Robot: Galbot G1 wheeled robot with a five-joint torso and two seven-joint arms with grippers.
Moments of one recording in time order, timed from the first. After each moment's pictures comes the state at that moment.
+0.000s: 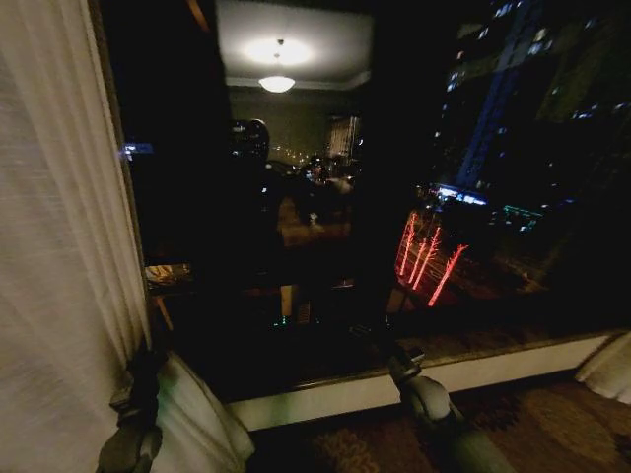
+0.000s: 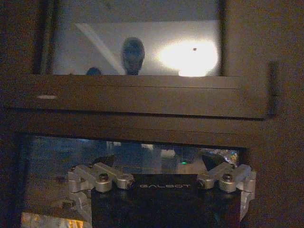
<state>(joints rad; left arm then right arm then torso) 1.38 -1.27 -0.77 -1.76 -0.33 -0.18 -0.18 -1.13 1.08 0.30 1.75 0.41 0.16 -0.06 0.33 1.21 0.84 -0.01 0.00</state>
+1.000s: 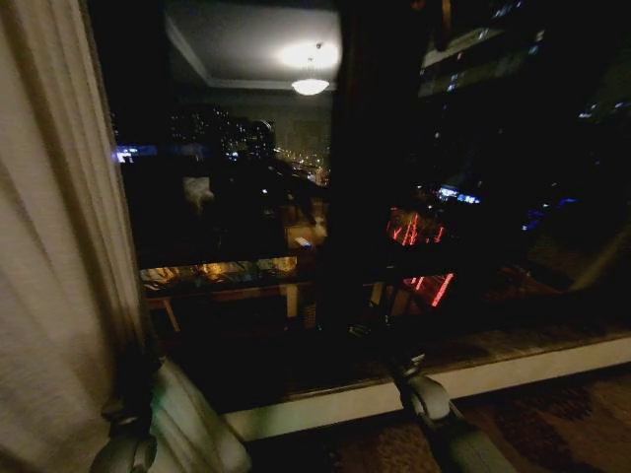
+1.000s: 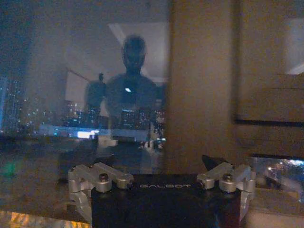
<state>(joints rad) 1.42 -1.28 -0.80 -1.78 -0.33 -0.20 -0.19 -1.13 1.08 0.30 1.75 0.41 0.16 -0.06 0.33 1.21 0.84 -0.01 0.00</state>
